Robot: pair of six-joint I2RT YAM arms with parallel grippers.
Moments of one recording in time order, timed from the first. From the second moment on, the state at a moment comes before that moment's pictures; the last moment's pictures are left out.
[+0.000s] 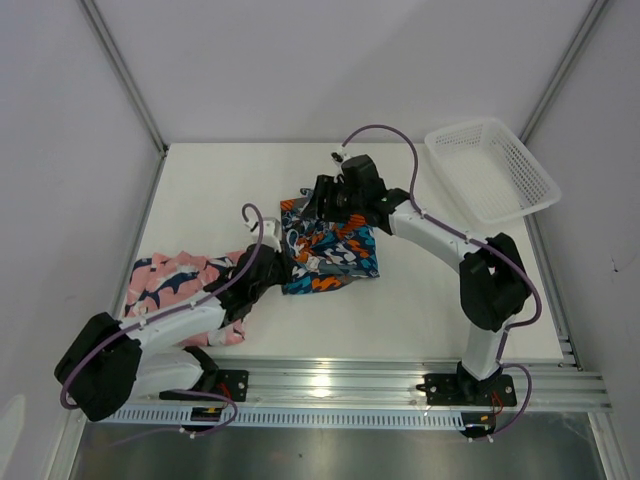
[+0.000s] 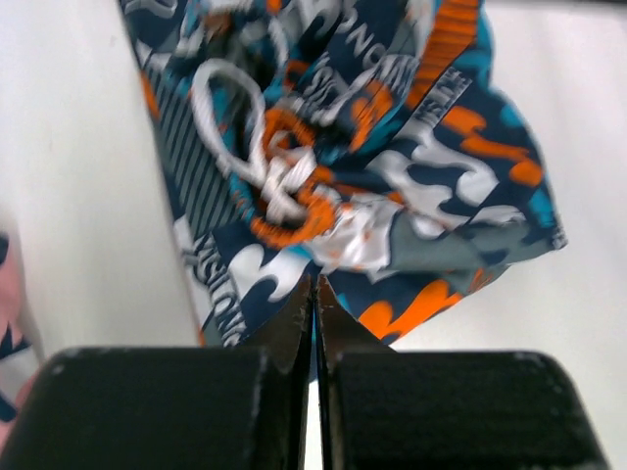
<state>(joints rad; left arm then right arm) -0.68 1.14 0.44 0.20 -0.26 -0.53 0.65 1.85 1.48 -0.20 -0.29 0.65</state>
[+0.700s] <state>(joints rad) -0.68 1.49 0.65 0.35 -0.15 -0.46 0.58 1.95 1.43 -0.34 -0.21 0.60</state>
